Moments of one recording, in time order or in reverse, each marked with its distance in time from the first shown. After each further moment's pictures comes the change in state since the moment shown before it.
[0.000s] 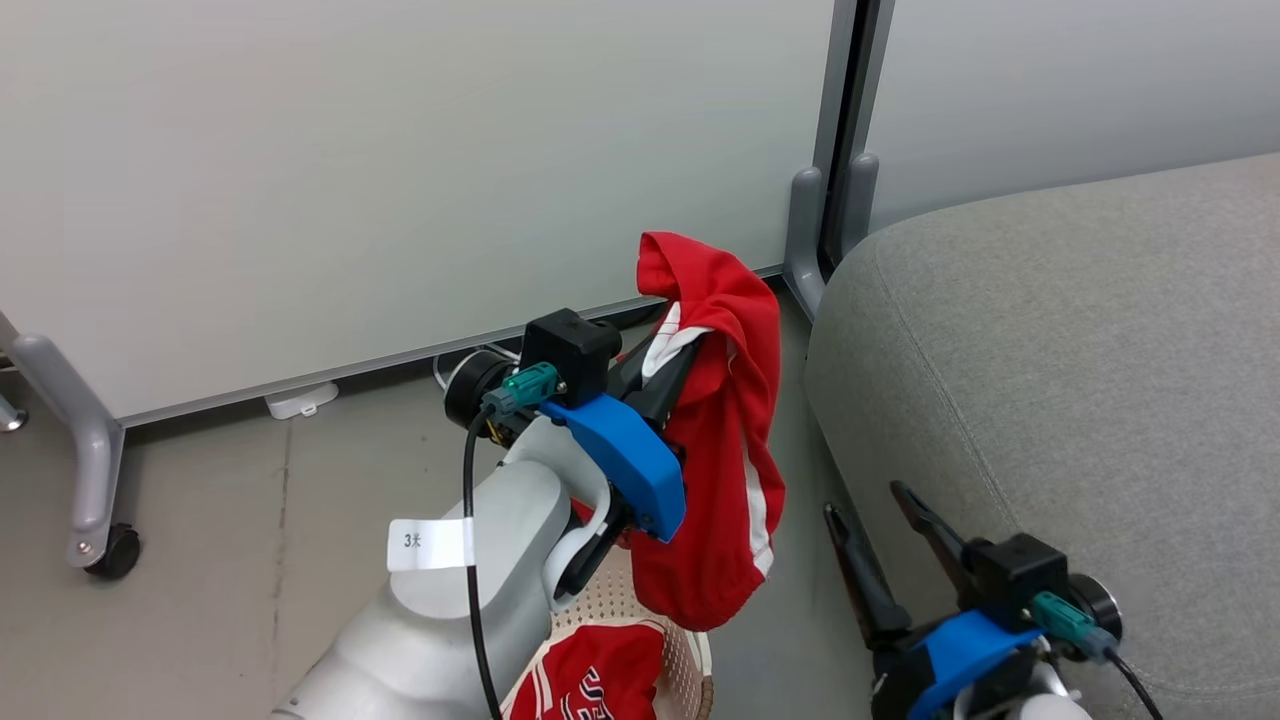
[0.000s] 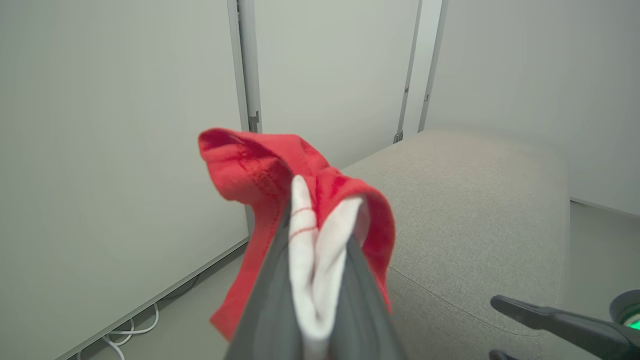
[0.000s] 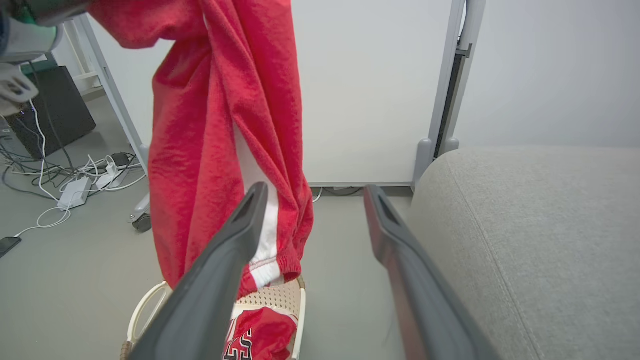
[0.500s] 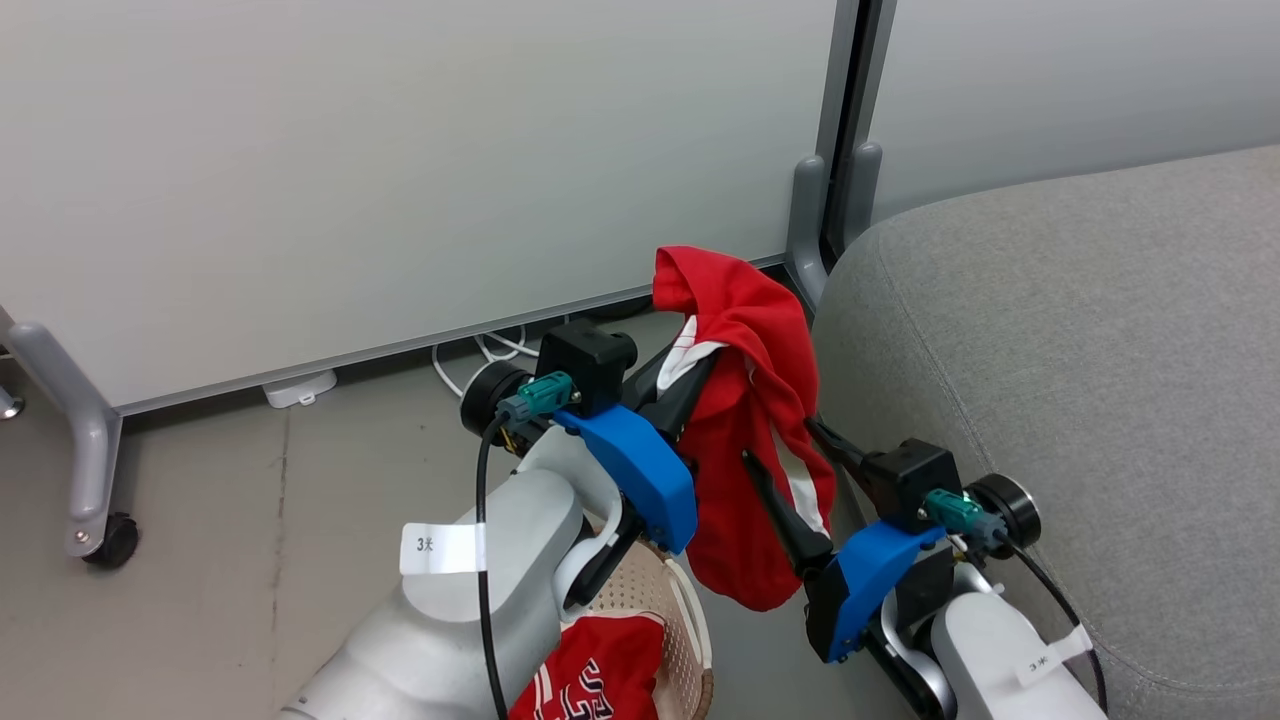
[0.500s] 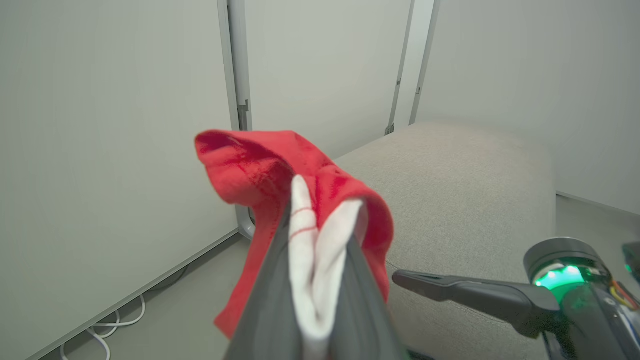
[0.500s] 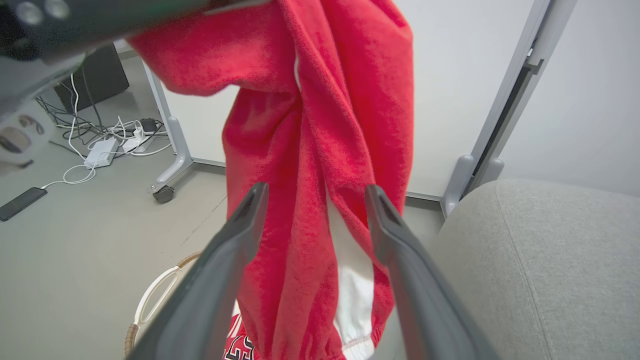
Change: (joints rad) left arm -0.013 -0.001 -0.066 0.010 -0.056 0.001 -0.014; right arm -0.240 0.000 0.148 0.175 0.003 0.000 0.072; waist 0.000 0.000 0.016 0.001
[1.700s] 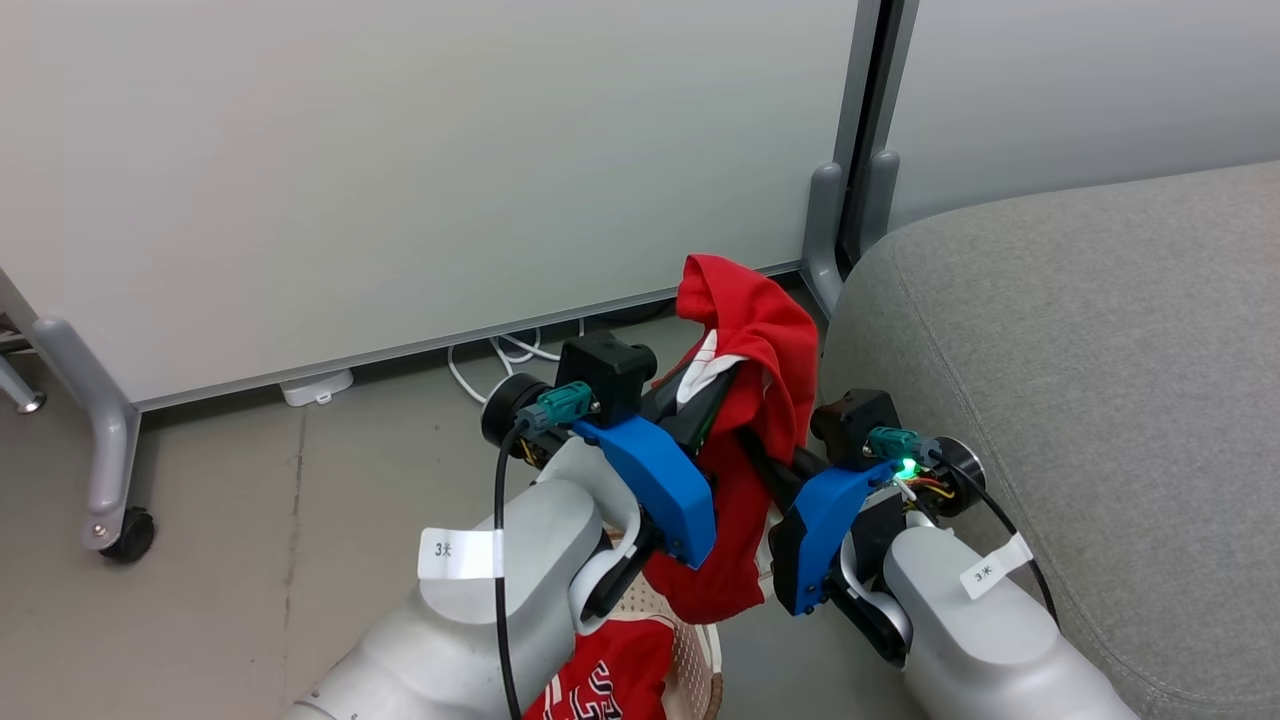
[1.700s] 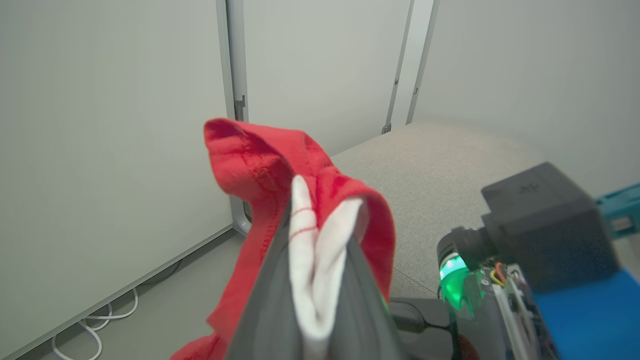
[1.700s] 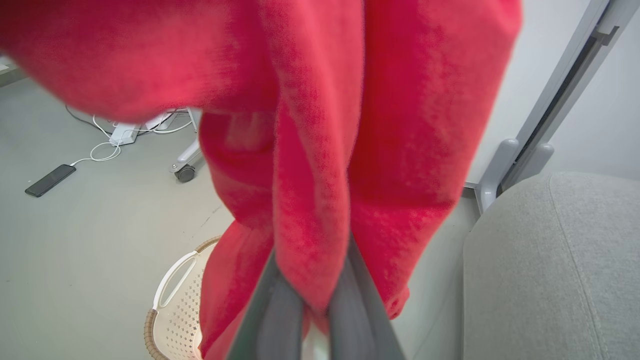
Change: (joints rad) left arm -0.022 0.000 -0.113 -0.002 -0.113 0.023 -0.026; right arm -0.309 -0.001 0.250 0.471 0.249 0.000 -0.105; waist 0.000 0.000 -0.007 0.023
